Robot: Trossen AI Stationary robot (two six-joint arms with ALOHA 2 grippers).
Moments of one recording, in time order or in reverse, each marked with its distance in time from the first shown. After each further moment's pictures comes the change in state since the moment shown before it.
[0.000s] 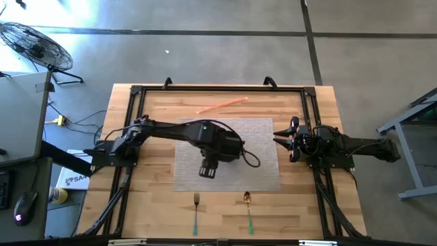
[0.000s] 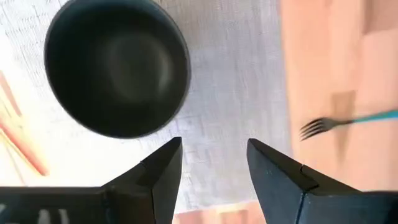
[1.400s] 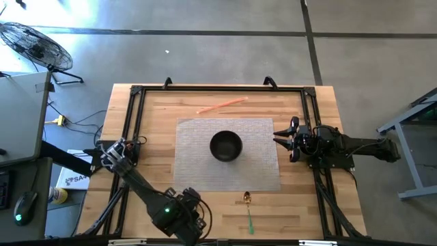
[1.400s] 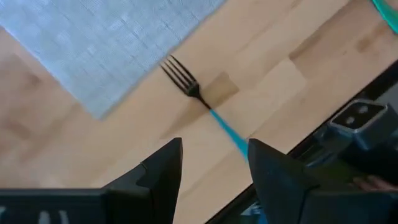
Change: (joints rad) left arm -0.574 -0.052 -0.262 0.154 -0.213 -1.614; right arm 0.000 0.000 0.000 0.000 0.000 0.000
